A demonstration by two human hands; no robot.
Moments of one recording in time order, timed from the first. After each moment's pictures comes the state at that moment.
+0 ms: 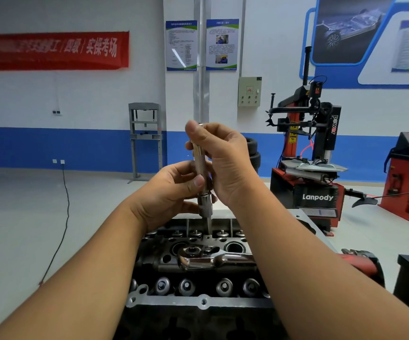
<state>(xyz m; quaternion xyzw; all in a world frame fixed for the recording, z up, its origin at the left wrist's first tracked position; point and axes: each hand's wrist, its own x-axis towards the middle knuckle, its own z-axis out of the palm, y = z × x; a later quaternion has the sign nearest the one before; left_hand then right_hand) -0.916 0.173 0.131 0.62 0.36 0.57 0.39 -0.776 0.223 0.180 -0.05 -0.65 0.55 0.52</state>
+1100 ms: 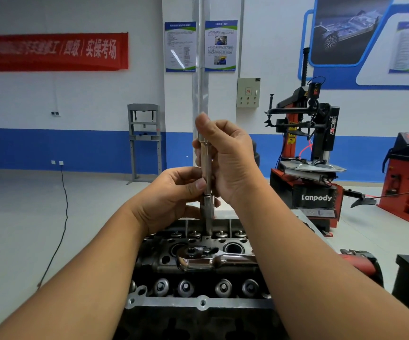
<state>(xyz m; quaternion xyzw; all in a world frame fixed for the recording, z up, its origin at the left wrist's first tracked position) -0.909 0.173 0.130 0.60 0.37 0.58 0.41 -0.777 0.231 0.183 -0.02 -0.61 0.59 0.53</state>
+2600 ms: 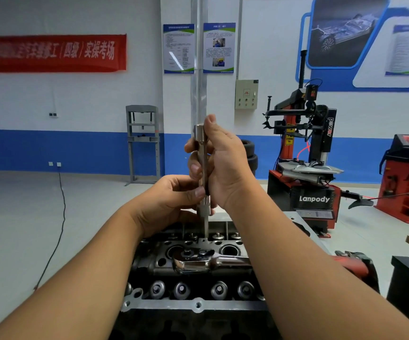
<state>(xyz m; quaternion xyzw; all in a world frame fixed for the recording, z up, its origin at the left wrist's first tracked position) -0.913 0.176 0.127 0.60 0.39 0.55 0.43 -0.779 0.228 0.183 -0.02 -0.58 0.65 0.49</state>
